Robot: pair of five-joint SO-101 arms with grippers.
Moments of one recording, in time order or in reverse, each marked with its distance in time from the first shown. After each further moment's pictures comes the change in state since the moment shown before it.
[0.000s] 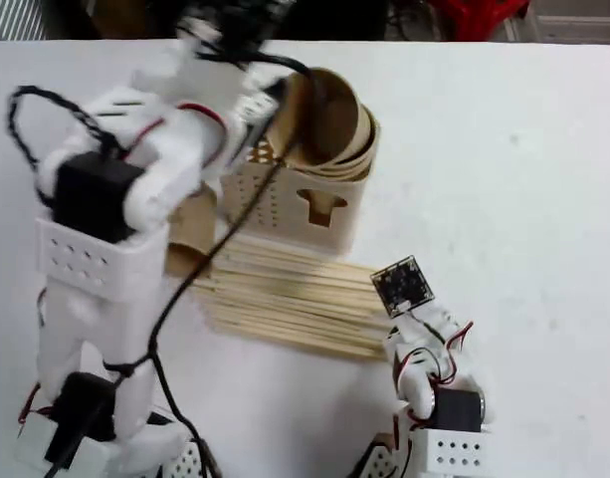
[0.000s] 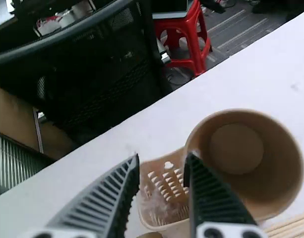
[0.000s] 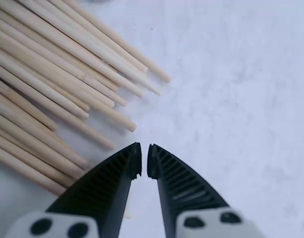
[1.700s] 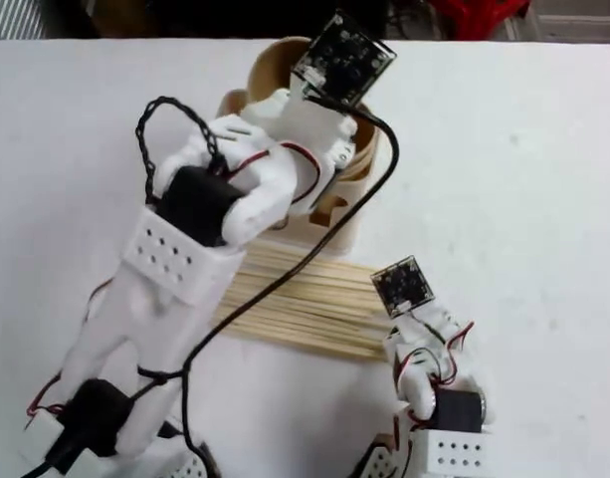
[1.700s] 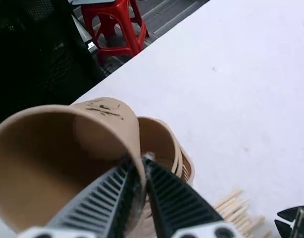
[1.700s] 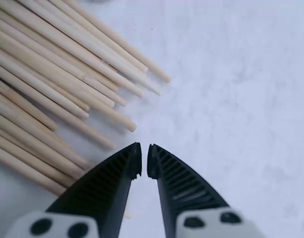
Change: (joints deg) left arm 14.6 -1.5 17.3 -9.9 6.2; right arm 0.0 0.0 0.0 0.0 0.0
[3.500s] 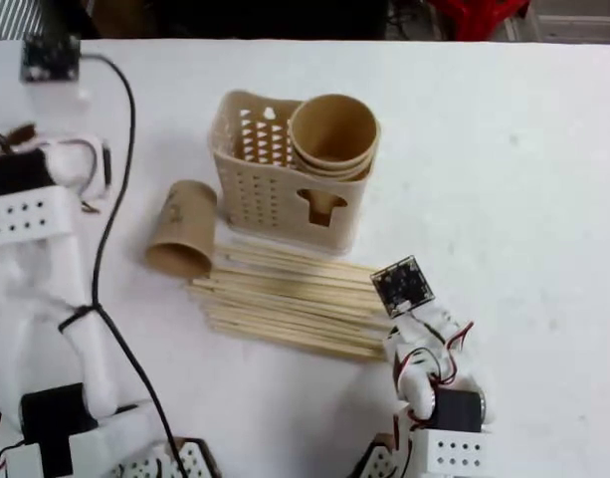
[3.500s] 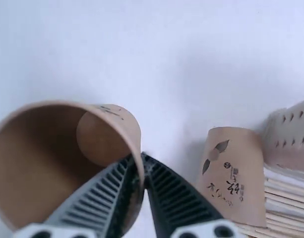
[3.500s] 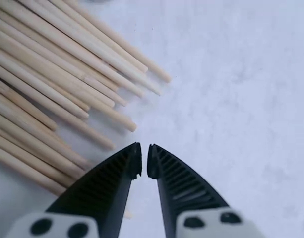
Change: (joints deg) left arm -48.4 -0.9 18.8 1.9 1.4; right arm 0.0 0.0 0.0 0.0 0.0
